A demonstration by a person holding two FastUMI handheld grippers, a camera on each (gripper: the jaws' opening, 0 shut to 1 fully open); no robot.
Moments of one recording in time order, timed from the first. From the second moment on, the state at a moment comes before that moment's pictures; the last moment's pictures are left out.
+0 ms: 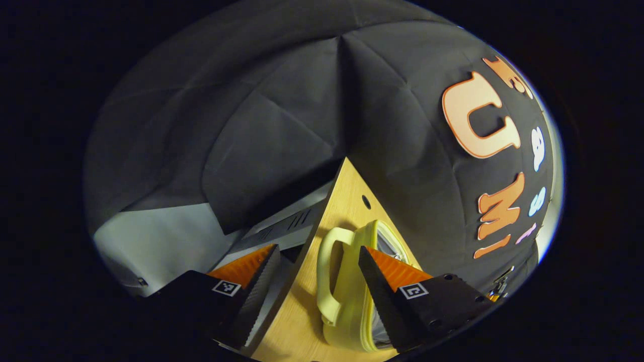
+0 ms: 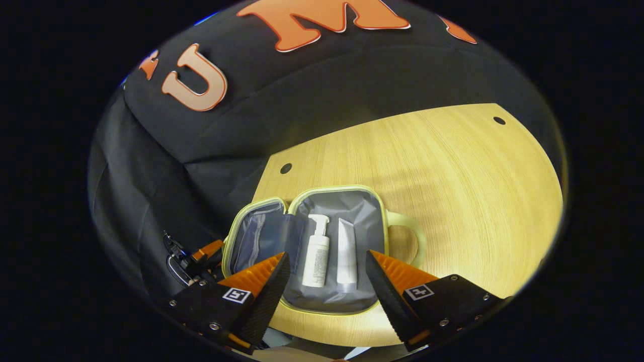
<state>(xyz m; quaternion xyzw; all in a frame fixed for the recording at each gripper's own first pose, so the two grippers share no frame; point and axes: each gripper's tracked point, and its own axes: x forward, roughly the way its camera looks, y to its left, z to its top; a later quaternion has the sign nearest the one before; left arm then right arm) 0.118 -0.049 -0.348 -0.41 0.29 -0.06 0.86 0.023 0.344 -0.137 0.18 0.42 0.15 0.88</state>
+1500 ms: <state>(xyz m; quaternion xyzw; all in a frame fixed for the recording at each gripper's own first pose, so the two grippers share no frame) 0.085 -0.322 -0.044 -0.13 0.21 -0.12 0.96 0.076 0.150 -0.019 0.17 0.24 0.14 0.95</state>
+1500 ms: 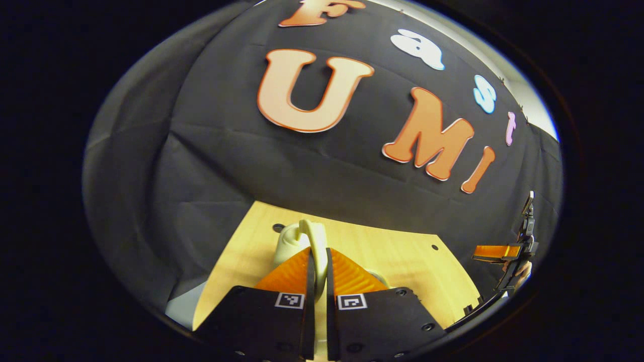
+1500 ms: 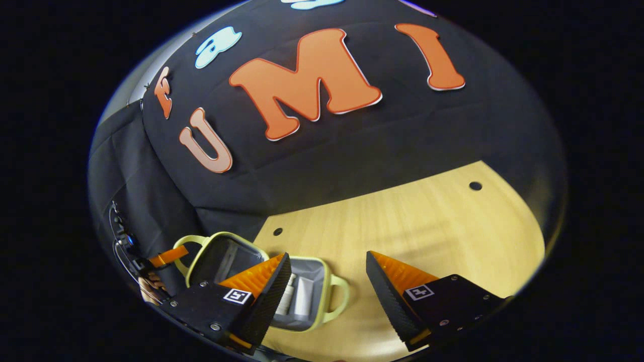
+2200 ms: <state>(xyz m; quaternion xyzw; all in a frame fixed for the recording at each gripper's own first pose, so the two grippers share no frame) 0.073 -0.621 -0.195 -0.05 0.30 -0.20 0.93 0.058 0.009 -0.051 0.11 0.19 0.11 0.97</state>
